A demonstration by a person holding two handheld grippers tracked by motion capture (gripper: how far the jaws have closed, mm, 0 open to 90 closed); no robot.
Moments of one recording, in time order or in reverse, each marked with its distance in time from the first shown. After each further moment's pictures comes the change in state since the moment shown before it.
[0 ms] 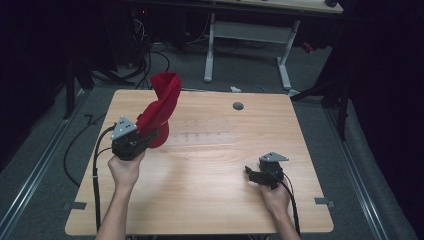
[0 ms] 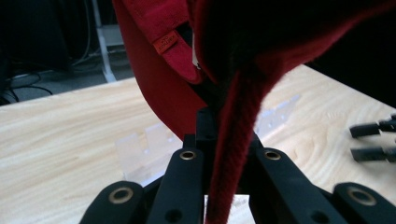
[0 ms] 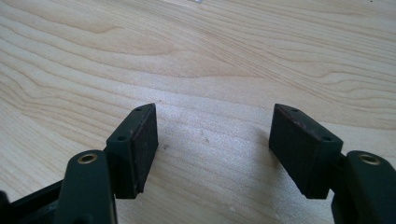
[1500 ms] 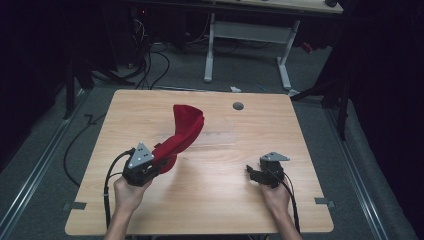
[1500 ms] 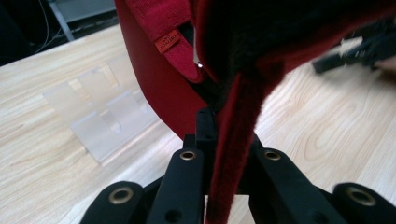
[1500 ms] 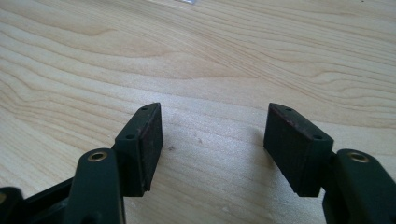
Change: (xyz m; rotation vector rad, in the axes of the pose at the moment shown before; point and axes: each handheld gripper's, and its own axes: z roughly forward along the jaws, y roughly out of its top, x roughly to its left) left arm -0.022 -0.060 -0.038 0.190 -0.087 0.125; right arm -0.002 0.000 0.000 -0.005 -0.012 0.008
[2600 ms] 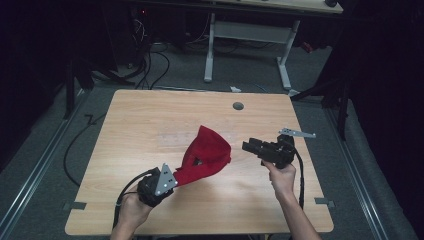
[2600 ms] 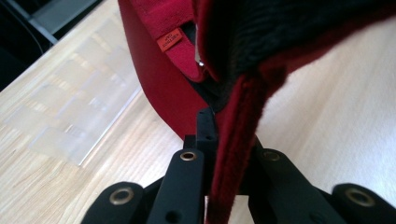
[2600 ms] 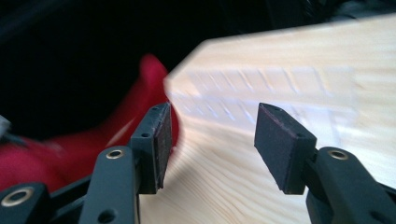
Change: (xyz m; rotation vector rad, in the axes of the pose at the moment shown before) left arm -0.050 -0.040 -0.011 0.182 -0.027 0.297; right arm -0.013 0.078 -0.062 -0.237 0.556 0.230
